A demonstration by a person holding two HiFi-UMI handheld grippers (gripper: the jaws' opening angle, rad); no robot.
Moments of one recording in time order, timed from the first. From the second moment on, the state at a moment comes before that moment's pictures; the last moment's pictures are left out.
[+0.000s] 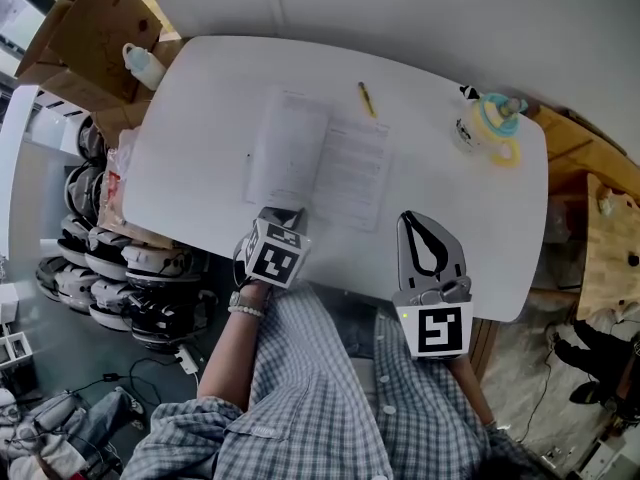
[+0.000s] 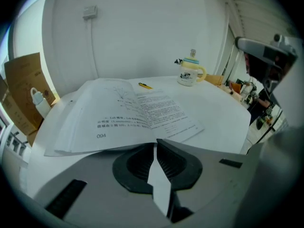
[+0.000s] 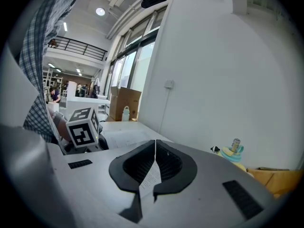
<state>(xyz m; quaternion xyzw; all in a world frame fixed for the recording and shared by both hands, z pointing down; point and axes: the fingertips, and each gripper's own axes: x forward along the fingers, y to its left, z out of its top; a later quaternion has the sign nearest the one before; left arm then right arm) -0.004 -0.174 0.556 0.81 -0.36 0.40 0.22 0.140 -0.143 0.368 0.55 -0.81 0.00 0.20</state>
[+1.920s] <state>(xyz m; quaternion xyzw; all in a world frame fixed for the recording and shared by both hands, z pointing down) 0.011 -0.166 0.548 0.84 -0.29 0.43 0.14 0.160 -0.125 0.386 0.57 -0.79 0.00 0.22</state>
